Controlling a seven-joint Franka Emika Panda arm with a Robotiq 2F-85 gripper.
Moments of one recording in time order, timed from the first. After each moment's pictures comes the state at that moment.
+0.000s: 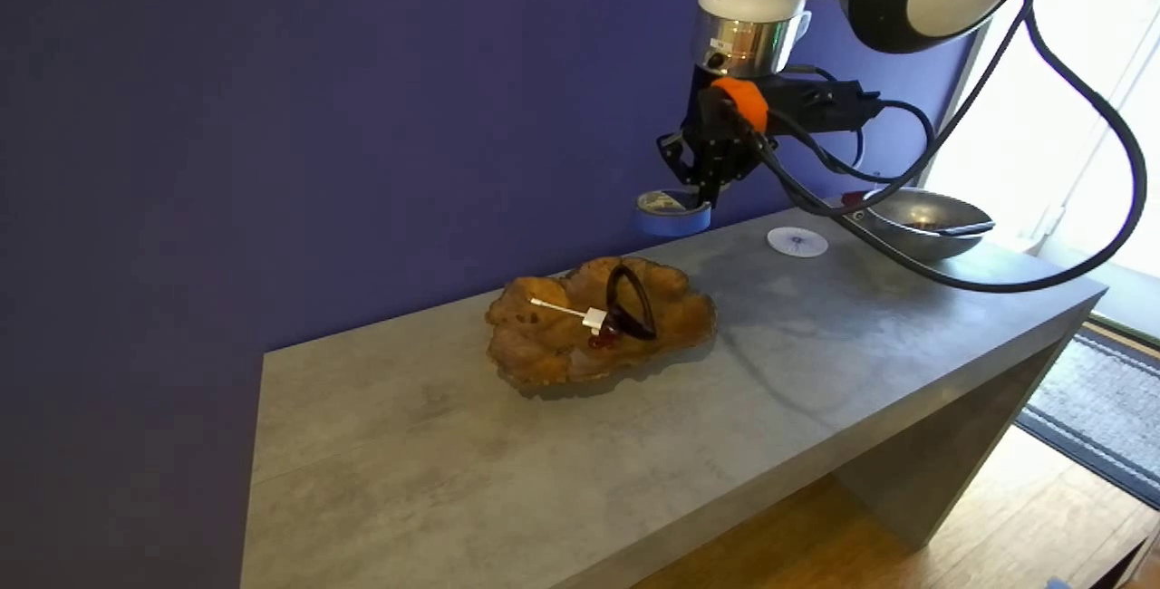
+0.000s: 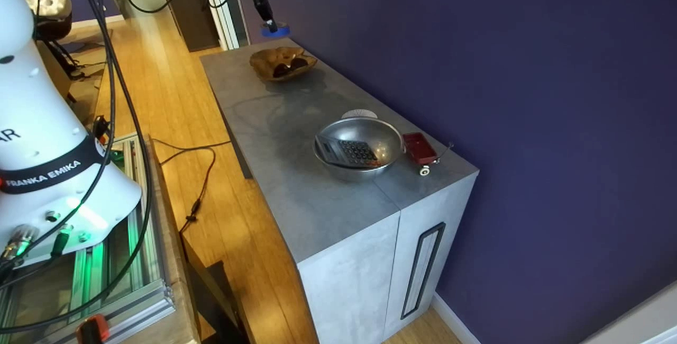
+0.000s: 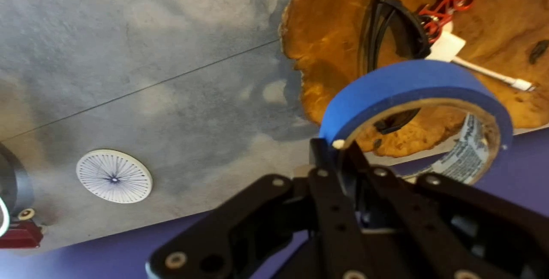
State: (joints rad) arm 0.62 0.35 0.05 -1.95 -0.45 2.38 1.44
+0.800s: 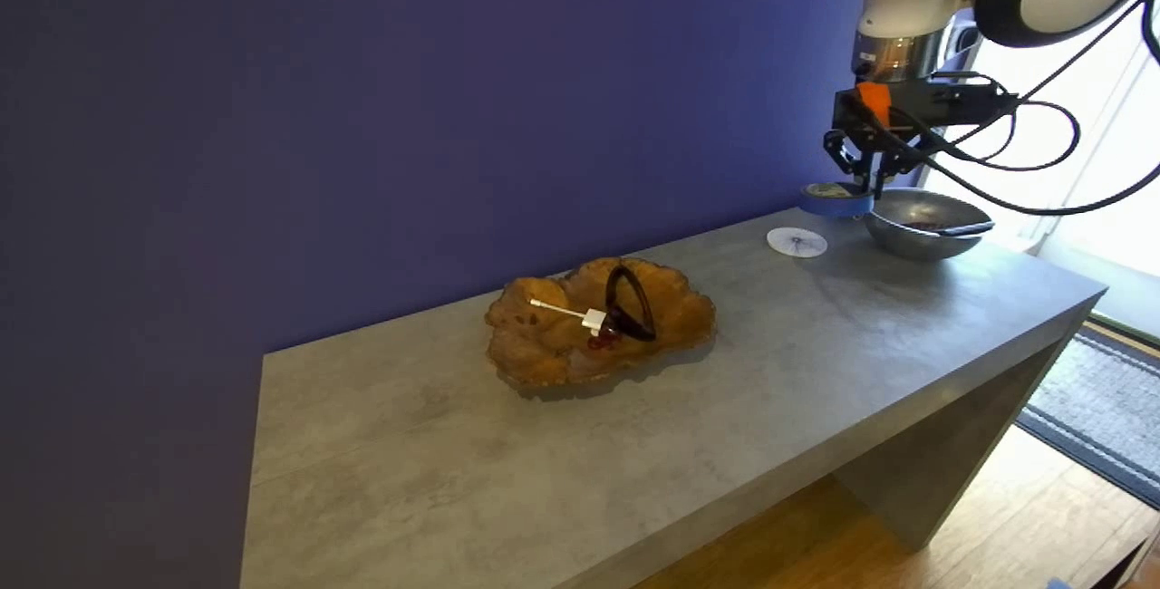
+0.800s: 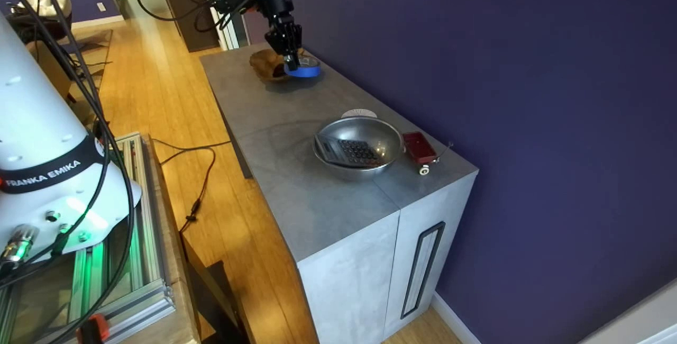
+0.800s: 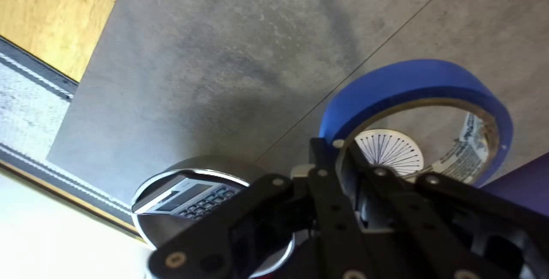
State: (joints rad) arm 0.30 0.09 0.02 -2.39 -0.45 2.39 1.62
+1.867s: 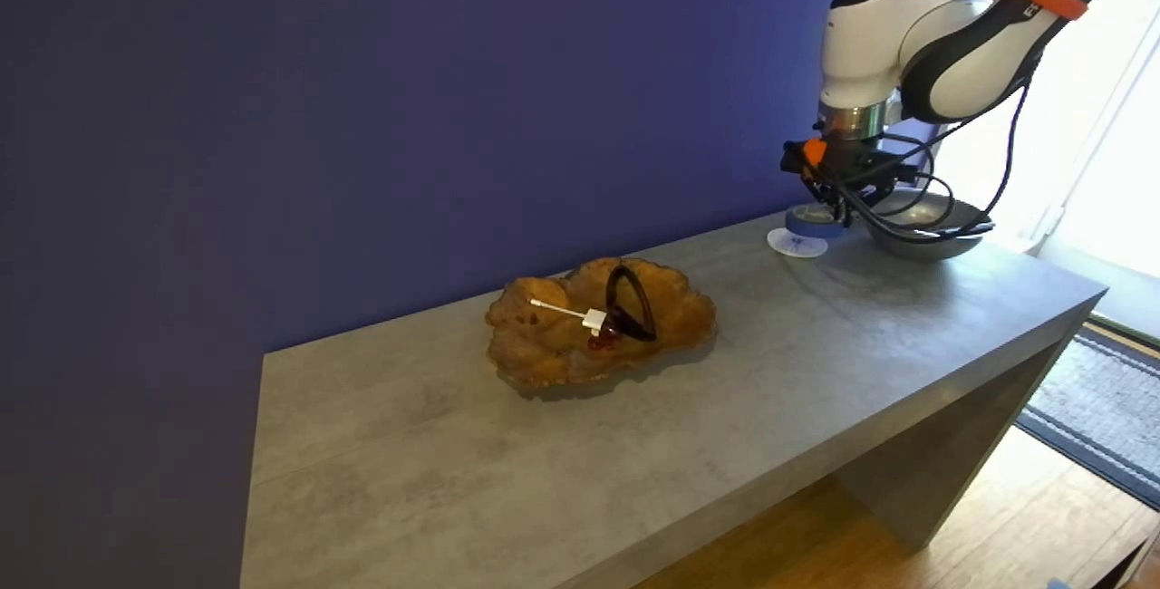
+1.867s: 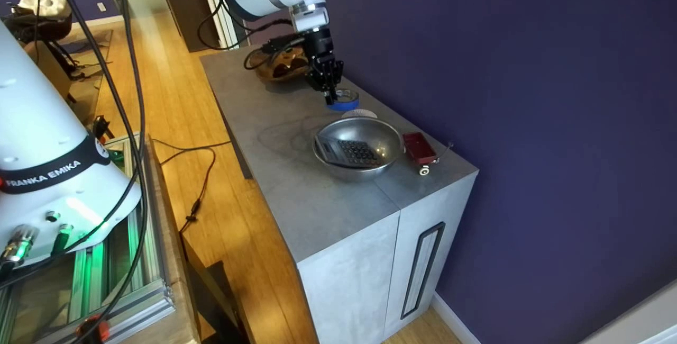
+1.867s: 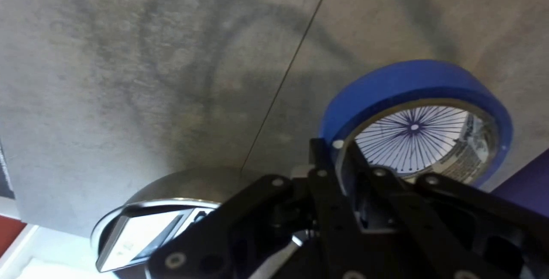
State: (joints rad) arm 0.21 0.40 -0.05 -2.21 -0.59 2.52 1.93
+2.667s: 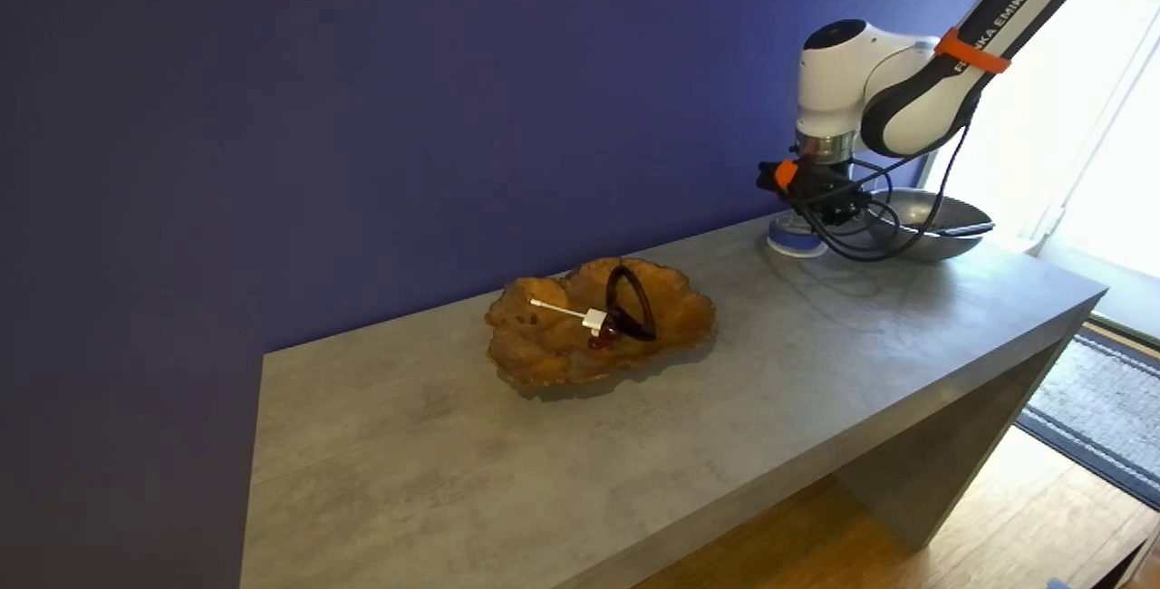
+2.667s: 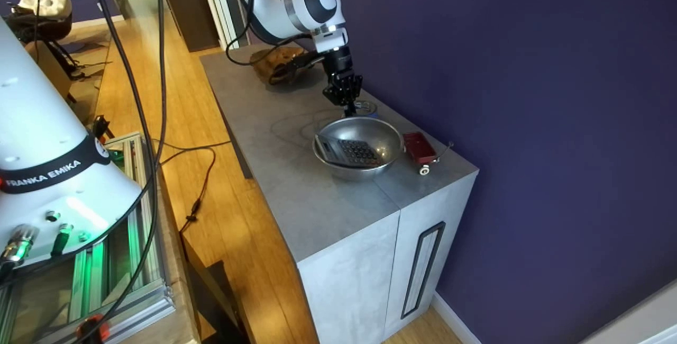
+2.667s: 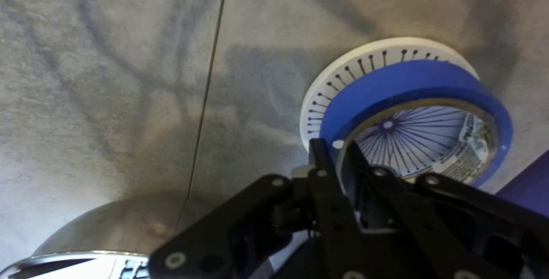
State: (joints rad) arm 0.25 0.59 -0.14 -2.06 -0.57 2.59 1.99
